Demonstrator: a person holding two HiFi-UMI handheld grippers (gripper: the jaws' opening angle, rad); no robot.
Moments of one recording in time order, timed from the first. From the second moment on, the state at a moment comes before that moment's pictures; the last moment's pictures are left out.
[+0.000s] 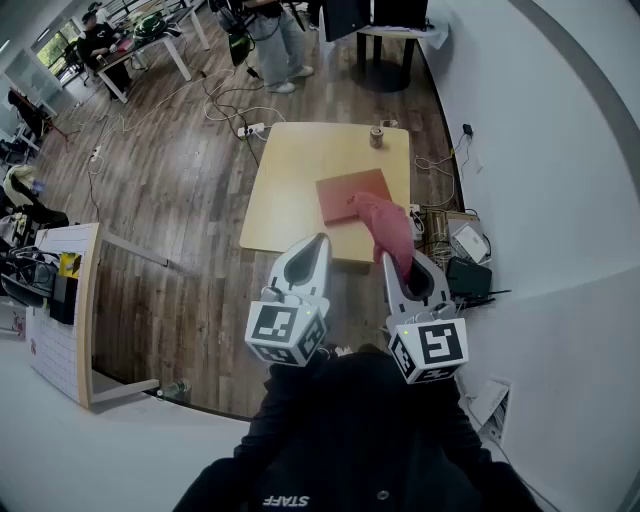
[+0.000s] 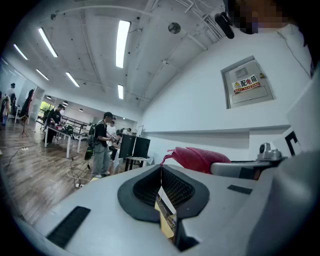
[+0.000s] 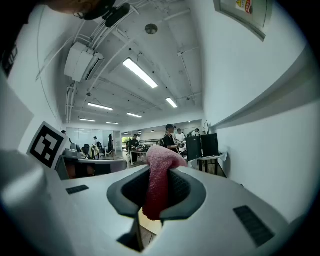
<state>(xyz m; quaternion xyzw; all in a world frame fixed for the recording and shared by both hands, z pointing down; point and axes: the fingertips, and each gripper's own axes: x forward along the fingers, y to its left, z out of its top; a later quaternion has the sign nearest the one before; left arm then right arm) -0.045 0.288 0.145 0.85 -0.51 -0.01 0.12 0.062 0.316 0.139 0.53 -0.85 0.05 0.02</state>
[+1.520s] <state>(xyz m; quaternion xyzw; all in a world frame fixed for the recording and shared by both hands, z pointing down) -0.065 0.221 0.319 0.82 -0.49 0.08 0.27 0.065 0.242 0.261 0.55 -0.81 0.17 0.13</state>
